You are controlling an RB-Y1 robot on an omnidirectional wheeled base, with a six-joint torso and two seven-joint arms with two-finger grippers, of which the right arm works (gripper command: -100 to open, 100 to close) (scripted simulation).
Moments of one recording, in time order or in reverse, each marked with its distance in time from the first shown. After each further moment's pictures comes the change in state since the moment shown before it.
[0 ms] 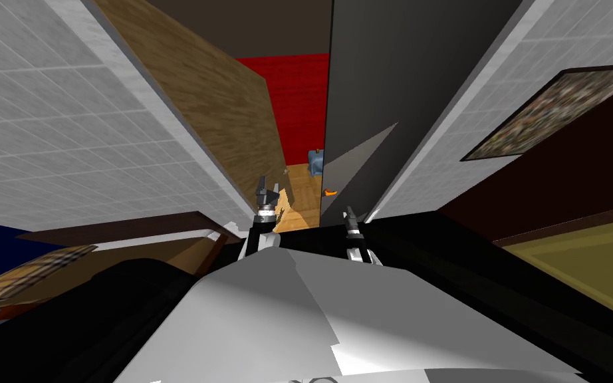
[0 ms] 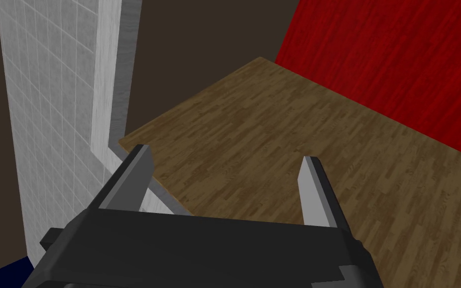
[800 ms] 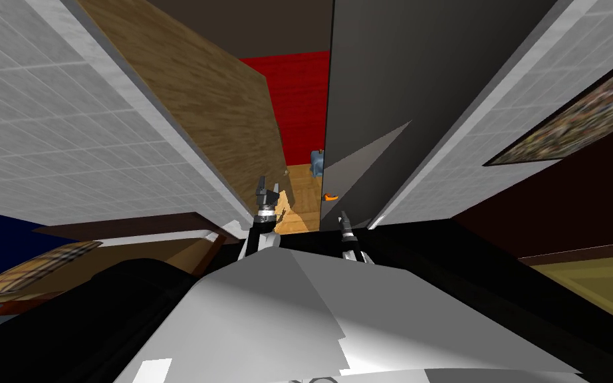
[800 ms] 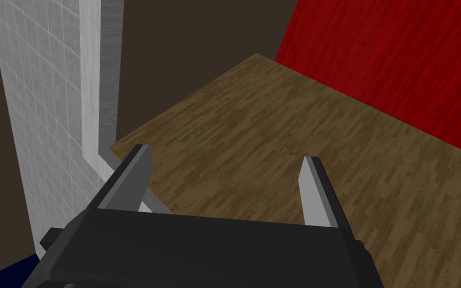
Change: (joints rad) arm -0.061 0.037 0.011 0.206 0.007 -0.020 0.014
